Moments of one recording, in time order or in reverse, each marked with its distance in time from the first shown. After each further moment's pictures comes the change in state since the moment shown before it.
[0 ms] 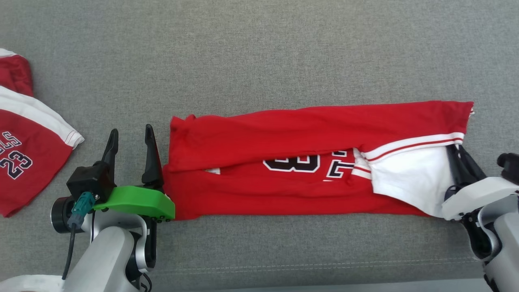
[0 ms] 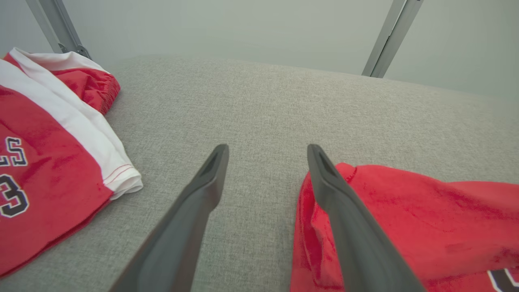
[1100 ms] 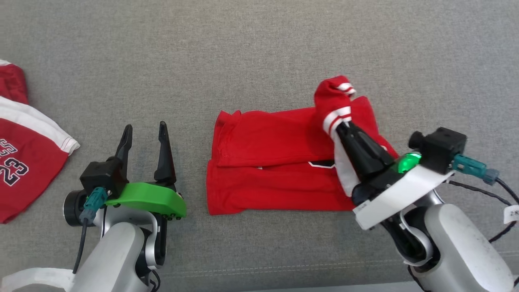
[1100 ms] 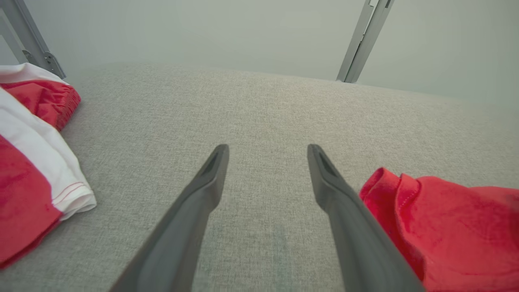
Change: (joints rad) left arm -0.027 -0.015 -0.034 0.013 0.000 -0.019 0.000; right arm 0.033 0.107 0.185 -0.628 0.012 -0.003 0.222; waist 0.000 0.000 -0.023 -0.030
